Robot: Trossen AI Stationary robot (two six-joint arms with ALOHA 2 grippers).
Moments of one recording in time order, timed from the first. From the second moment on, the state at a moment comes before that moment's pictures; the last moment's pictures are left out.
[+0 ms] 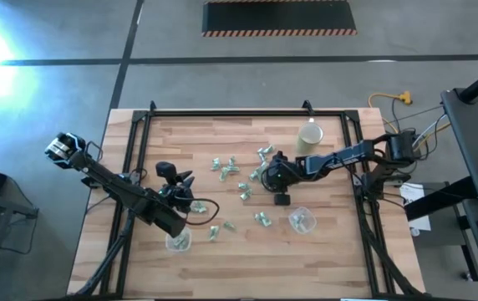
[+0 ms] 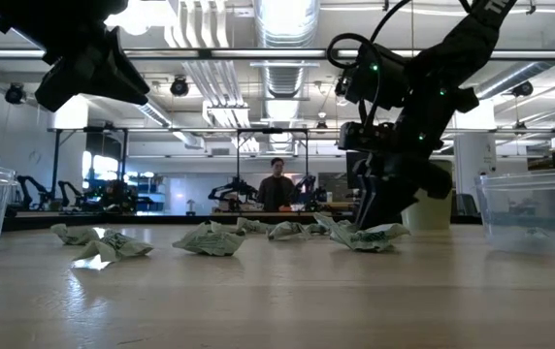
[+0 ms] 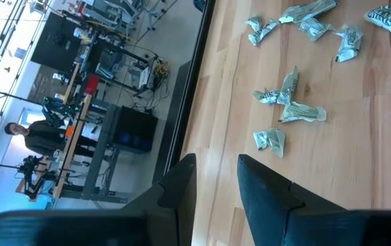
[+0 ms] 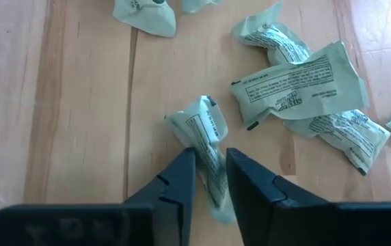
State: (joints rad) left arm -0.55 1.29 0.85 -0.89 -1.15 -0.36; right arm -0.09 1.70 0.77 -0.10 0.05 -0.11
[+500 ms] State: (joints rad) left arm -0.55 1.29 0.85 -0.89 -1.15 -0.36; right arm -0.10 1.67 0.76 -0.10 0.06 -0.11
